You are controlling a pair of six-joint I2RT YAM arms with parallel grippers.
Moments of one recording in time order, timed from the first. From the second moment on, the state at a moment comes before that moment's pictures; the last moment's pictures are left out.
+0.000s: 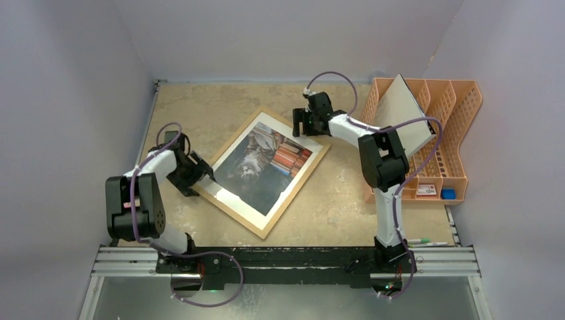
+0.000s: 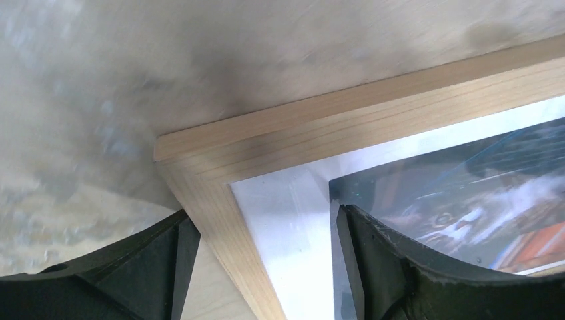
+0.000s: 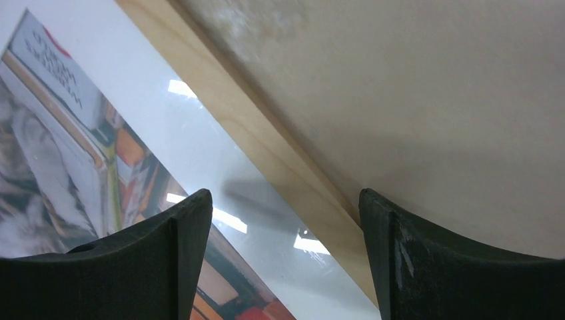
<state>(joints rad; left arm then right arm) 0.11 1.49 0.80 -0.66 0.11 -0.78 0.43 2.19 1.62 -0.27 -0.11 0.30</state>
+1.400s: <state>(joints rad) 0.07 2.24 1.80 -0.32 0.44 -0.41 0.72 1.62 0.97 -0.50 -0.17 0.55</state>
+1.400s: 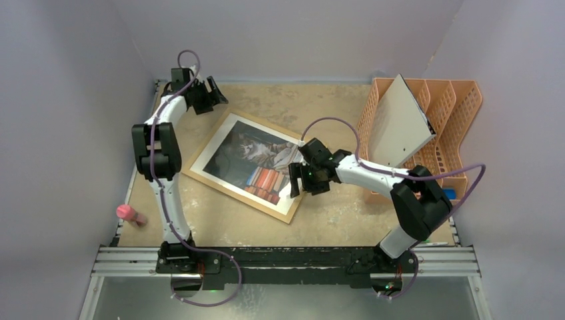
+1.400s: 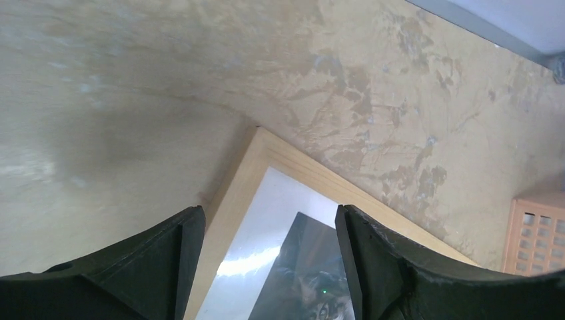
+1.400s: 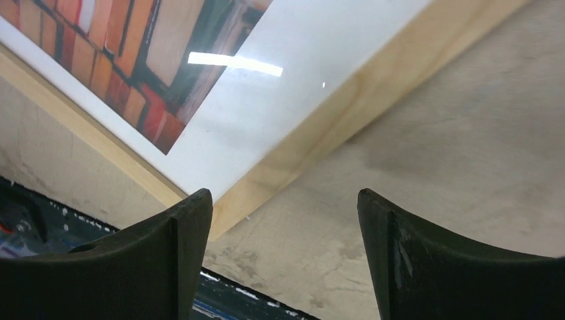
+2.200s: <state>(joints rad) 0.10 1.44 0.91 -0.53 0.23 -0.68 0.54 2.08 1.71 -0.37 0.13 0.46</state>
